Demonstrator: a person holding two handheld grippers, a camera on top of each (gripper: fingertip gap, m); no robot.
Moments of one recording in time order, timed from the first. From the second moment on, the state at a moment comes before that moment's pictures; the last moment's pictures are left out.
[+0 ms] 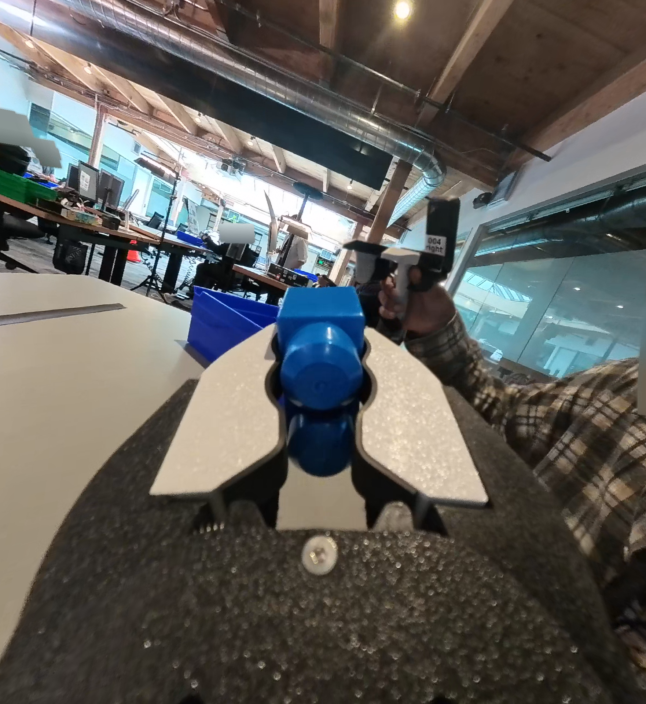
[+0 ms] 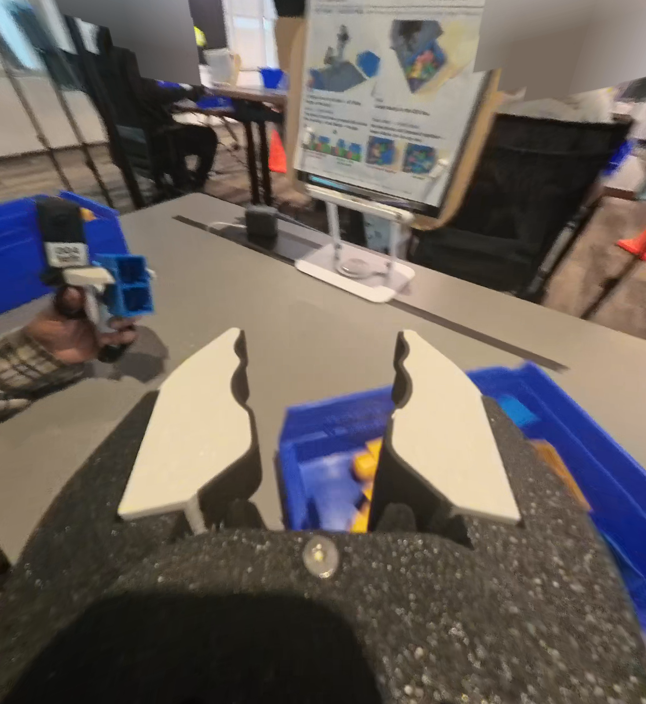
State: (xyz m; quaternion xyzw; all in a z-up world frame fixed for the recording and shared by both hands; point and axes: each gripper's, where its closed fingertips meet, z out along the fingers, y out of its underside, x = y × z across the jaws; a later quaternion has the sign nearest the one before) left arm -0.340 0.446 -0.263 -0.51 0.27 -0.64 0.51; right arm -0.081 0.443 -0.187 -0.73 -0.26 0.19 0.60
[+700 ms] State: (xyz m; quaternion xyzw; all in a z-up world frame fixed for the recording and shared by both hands) left arm -0.337 0.446 -0.262 -0.53 0.28 -0.63 0.51; right arm 0.082 0.406 -0.336 -0.96 -0.02 0.12 0.24
